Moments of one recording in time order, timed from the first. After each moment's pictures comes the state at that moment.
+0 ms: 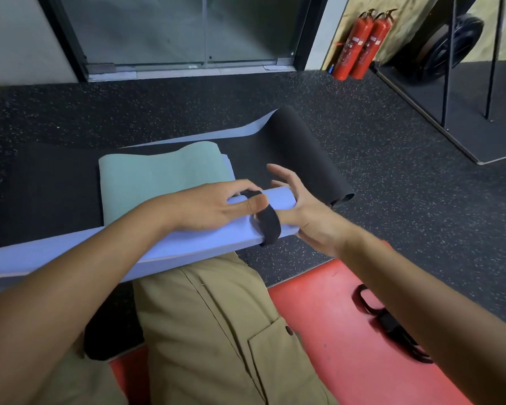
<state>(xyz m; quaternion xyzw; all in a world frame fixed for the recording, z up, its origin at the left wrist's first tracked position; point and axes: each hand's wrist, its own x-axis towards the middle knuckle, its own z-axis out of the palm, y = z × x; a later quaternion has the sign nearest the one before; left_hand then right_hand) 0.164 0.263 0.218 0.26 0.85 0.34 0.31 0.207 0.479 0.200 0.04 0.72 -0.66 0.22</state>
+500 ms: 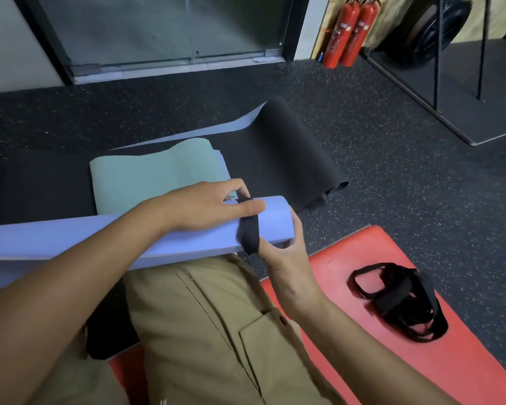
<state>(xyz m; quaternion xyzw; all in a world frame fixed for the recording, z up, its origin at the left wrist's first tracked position) 0.169 0.275 0.218 0.22 0.89 0.27 0.30 0.287 0.432 0.145 0.16 0.58 -0.80 0.00</state>
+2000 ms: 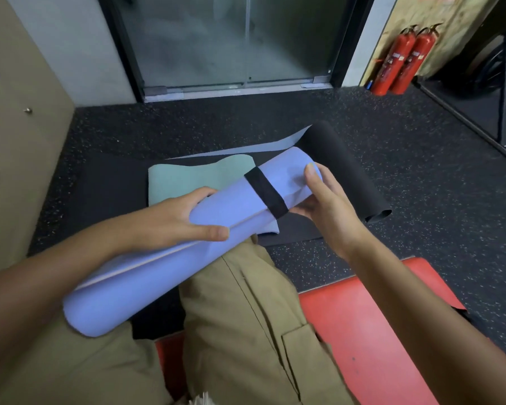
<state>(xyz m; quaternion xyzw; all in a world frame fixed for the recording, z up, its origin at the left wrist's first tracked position) 0.204 0.161 0.231 0.16 0.87 0.38 0.27 0.210 0.449 0.213 0.01 0.69 -0.72 0.05</state>
